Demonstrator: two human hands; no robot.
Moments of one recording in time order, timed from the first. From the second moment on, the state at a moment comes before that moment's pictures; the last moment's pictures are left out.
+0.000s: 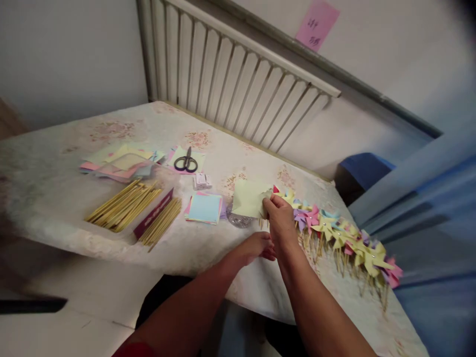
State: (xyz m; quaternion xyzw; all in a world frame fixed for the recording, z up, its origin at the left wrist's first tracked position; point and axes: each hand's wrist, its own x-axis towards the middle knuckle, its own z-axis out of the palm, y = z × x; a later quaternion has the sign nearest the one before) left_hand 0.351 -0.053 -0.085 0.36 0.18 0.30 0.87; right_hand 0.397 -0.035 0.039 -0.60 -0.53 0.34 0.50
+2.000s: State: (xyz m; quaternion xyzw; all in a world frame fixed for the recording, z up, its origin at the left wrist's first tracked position) left_hand 0.319 -0.127 -0.120 0.77 0.40 0.41 0.27; right_hand 0.518 -0.227 -0.116 -0.56 -0.79 0.00 0.25
